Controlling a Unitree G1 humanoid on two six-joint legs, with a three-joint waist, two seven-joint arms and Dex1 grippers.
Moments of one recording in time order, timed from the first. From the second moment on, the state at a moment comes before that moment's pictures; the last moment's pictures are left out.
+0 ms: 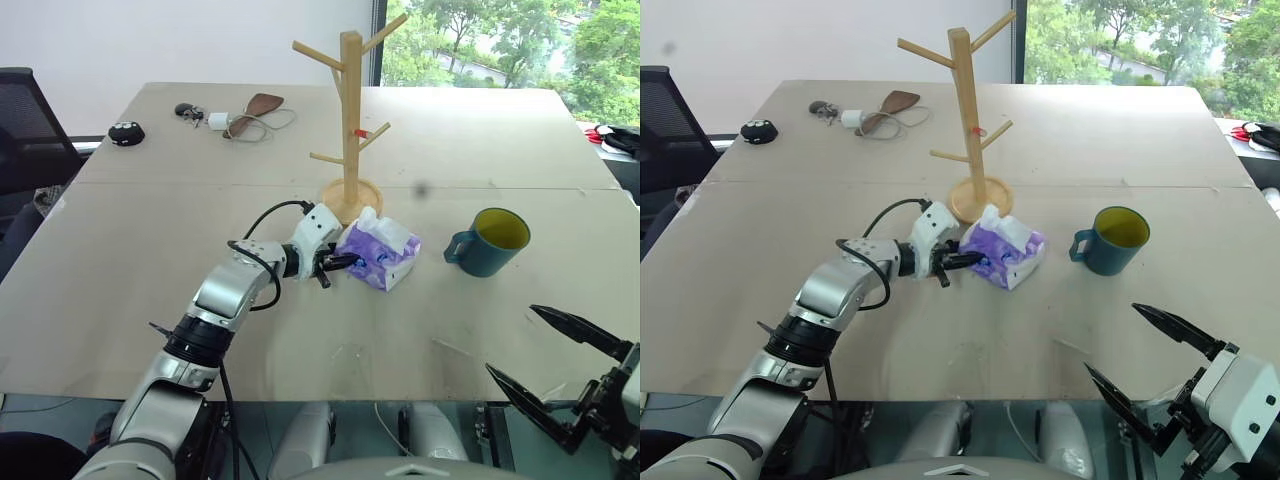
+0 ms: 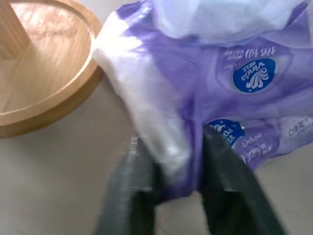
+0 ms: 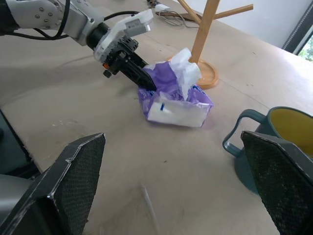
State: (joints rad) left arm -0.54 0.50 -0.26 0.05 -0.27 0.58 -0.78; right arm 0.95 -0.60 -0.53 -1.02 0.61 0.05 0.70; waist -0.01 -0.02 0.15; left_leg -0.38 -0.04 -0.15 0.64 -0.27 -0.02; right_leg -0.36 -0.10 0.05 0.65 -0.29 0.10
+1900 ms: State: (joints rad) left arm -0.21 0.98 0.22 -0.40 -0.84 0.73 -1.36; right arm 0.09 -0.37 0.01 -0.77 0.40 0.82 0.10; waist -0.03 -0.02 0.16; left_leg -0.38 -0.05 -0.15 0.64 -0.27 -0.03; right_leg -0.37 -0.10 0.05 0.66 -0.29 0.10
